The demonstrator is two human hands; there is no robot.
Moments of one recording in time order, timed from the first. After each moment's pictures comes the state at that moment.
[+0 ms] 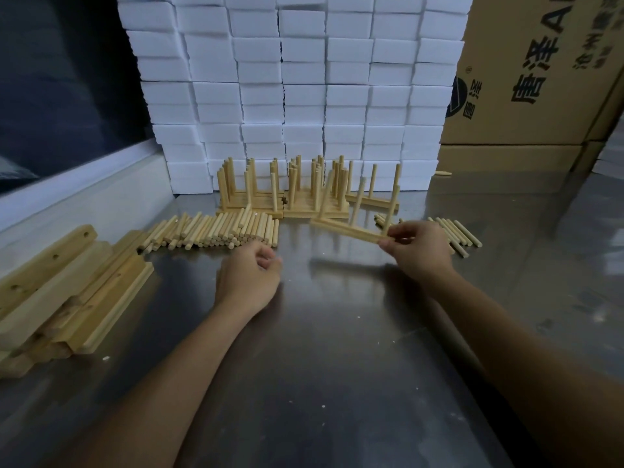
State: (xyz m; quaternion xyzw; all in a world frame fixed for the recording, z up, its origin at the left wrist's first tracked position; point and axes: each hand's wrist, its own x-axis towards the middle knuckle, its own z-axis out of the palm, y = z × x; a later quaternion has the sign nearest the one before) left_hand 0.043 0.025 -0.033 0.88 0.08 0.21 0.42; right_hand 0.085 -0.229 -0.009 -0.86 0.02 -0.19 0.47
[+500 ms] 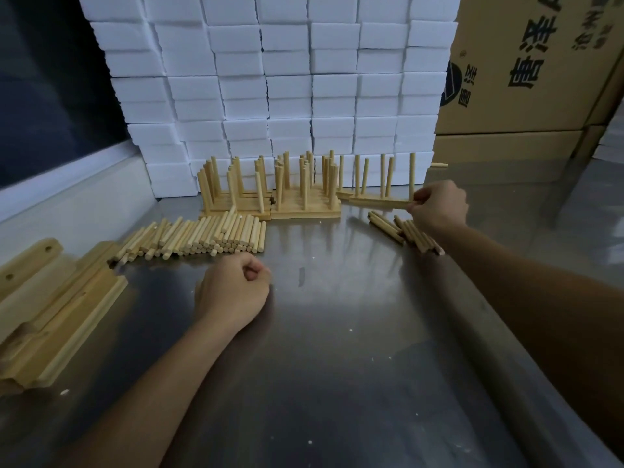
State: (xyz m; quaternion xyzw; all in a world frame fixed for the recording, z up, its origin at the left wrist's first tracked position) left_hand 0.038 0.016 -0.024 0.90 0.10 0.19 0.37; right_hand 0.177 -0.281 0.006 -0.89 0.11 -0.27 0.36
